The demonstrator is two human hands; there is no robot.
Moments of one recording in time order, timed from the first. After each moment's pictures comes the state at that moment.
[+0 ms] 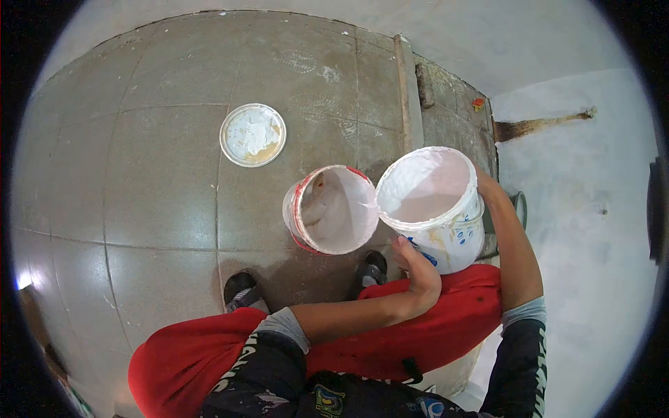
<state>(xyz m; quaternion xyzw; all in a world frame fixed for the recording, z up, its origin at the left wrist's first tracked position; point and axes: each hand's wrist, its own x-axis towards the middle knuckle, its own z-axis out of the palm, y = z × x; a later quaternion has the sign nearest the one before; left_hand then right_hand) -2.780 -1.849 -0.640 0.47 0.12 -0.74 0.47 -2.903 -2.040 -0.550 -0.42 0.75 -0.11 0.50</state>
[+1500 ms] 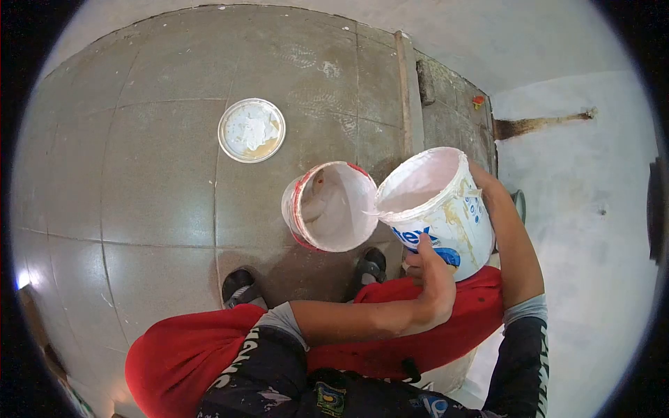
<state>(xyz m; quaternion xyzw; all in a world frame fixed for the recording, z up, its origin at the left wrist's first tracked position) -2.735 -1.867 -0.552 0.50 0.17 -0.77 0.35 -2.873 -2.042 -0.539 -0.35 0.78 -0.11 0.51</state>
